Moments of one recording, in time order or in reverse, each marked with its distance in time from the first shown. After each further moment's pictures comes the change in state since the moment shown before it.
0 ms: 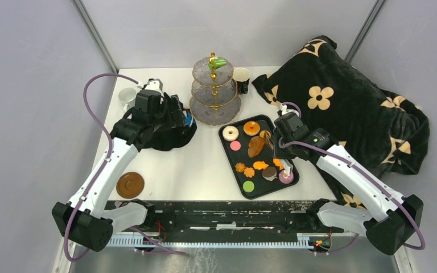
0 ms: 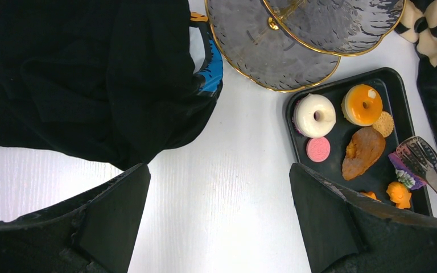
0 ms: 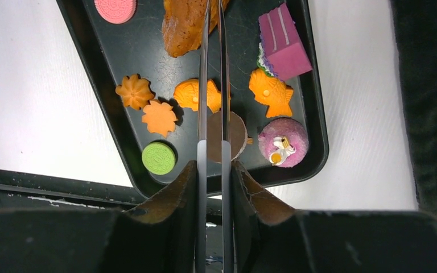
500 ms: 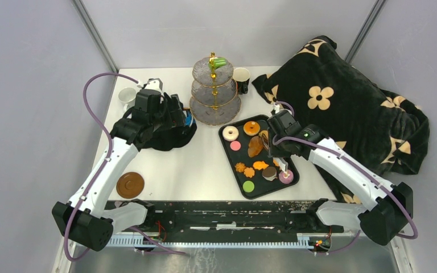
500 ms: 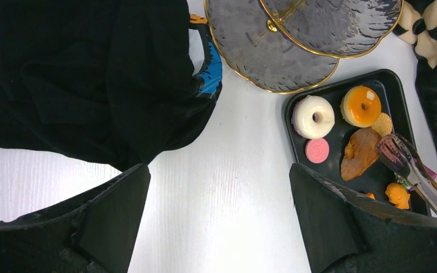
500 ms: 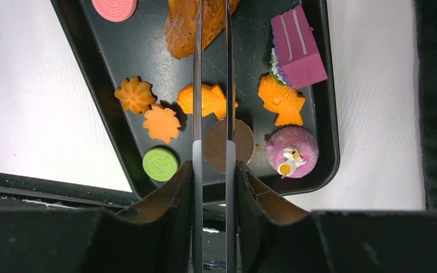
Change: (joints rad) left arm 0.000 0.004 0.007 0.000 0.000 0.000; right arm 0.000 0.097 0.002 0.046 -0.024 -0.008
